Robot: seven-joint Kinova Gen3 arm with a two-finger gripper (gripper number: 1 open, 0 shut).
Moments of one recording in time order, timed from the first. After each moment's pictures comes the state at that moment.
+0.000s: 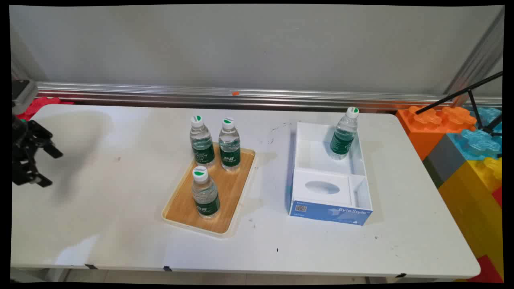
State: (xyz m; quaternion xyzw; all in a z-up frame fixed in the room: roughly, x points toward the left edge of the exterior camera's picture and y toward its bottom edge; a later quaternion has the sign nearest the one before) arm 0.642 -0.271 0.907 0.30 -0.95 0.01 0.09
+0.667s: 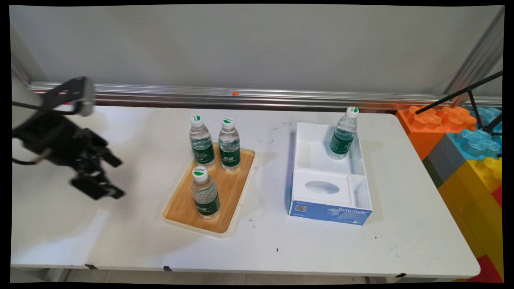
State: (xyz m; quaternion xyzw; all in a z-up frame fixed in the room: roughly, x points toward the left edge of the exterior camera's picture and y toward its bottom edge) arm 0.463 -0.266 0.933 0.36 -0.92 0.04 0.15
